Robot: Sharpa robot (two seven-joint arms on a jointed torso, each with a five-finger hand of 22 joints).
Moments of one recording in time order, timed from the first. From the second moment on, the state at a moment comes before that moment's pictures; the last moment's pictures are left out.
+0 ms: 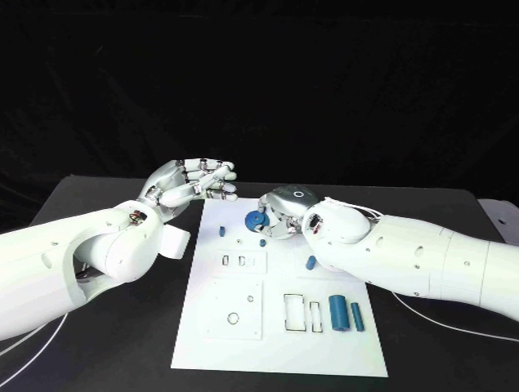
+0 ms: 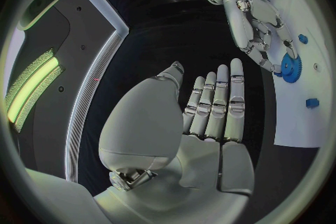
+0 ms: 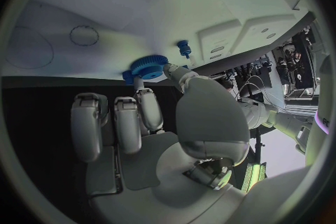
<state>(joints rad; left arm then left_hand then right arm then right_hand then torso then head) 1.24 -0.92 0.00 1.64 -0.13 -0.27 0.41 1.45 -0.10 0.24 0.27 0.04 0.78 0.20 0.30 0.23 1.00 0.17 0.11 0.07 0.95 0.13 0.36 0.33 0.18 1.00 0.22 0.34 0.11 1.26 -0.47 -0.14 1.25 -1.67 -0.37 -0.20 1.04 -0.18 0.47 0.16 0.21 0.78 0.16 0.27 0.46 1.40 0.07 1.33 1.31 1.47 -0.01 1.51 1.31 0.05 1.47 0.09 1.46 1.31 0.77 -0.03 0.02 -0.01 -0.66</state>
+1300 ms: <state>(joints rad) 1.23 -0.92 0.00 1.60 -0.13 -0.26 0.41 1.45 -0.10 0.24 0.27 0.04 0.78 0.20 0.30 0.22 1.00 0.17 0.10 0.07 0.95 0.13 0.36 0.33 0.18 1.00 0.22 0.34 0.11 1.29 -1.00 -0.13 1.41 -1.26 -0.30 0.12 1.23 -0.20 0.53 0.01 0.20 0.80 0.15 0.20 0.47 1.41 0.06 1.34 1.31 1.46 -0.02 1.52 1.31 0.05 1.47 0.09 1.47 1.31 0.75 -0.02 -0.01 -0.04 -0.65</state>
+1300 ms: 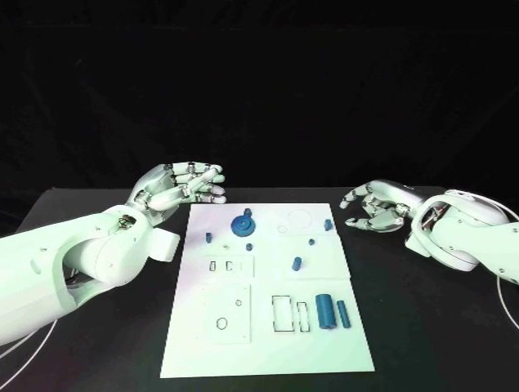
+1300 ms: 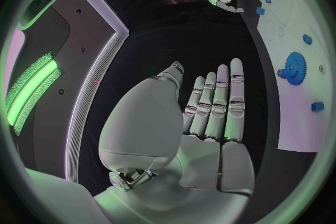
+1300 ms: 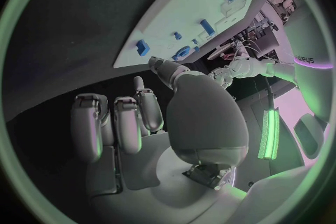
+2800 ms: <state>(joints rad) 1.23 -0.92 0.00 1.59 -0.13 -0.25 0.41 1.45 -0.10 0.24 0.27 0.04 0.78 0.20 0.30 0.23 1.00 0.17 0.10 0.07 0.95 0.13 0.36 0.33 0.18 1.00 0.22 0.34 0.11 1.23 -0.84 -0.13 1.25 -1.19 -0.33 0.15 1.21 -0.19 0.52 0.02 0.20 0.82 0.16 0.19 0.49 1.41 0.07 1.34 1.31 1.46 -0.02 1.52 1.31 0.05 1.47 0.09 1.47 1.31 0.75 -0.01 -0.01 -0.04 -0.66</state>
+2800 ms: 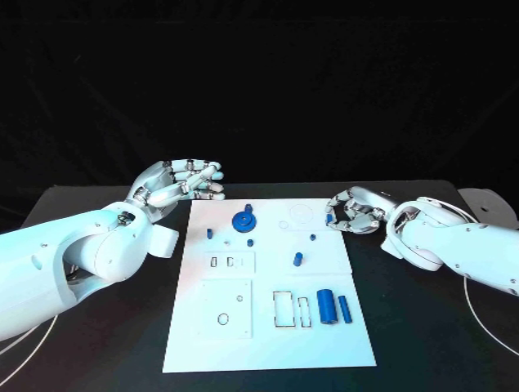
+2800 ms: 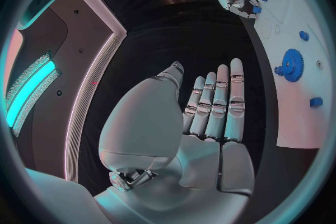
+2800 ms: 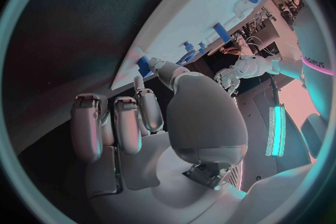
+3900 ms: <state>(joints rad) 1.23 -0.92 0.00 1.59 -0.13 -0.25 0.41 1.45 -0.10 0.24 0.27 0.04 0.78 0.20 0.30 0.23 1.00 0.18 0.10 0.07 0.95 0.13 0.36 0.34 0.18 1.00 0.23 0.33 0.11 1.23 -0.82 -0.13 1.24 -1.19 -0.35 0.13 1.21 -0.16 0.53 0.02 0.20 0.91 0.14 0.23 0.52 1.42 0.06 1.35 1.31 1.46 -0.02 1.52 1.31 0.05 1.47 0.09 1.47 1.31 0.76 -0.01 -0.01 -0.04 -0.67</state>
